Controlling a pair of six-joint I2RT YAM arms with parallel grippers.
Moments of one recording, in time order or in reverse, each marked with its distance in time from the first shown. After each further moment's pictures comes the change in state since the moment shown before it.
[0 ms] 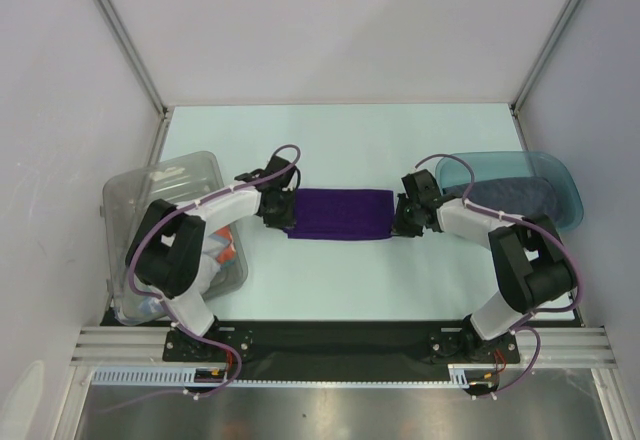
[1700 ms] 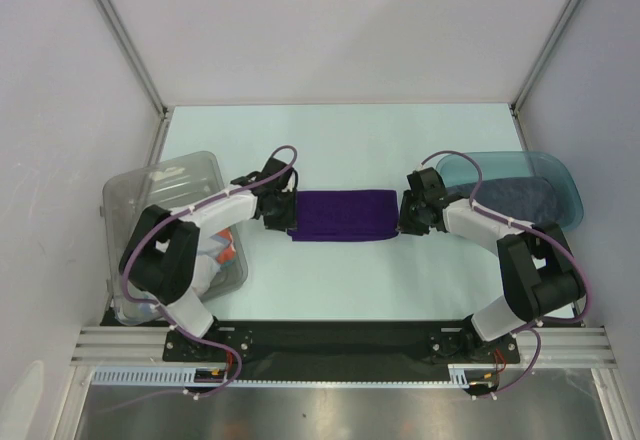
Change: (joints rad) left arm 0.000 -0.054 -0.043 0.031 0.062 -0.018; right arm -0.020 -0.058 0.002 -0.044 0.055 -0.026
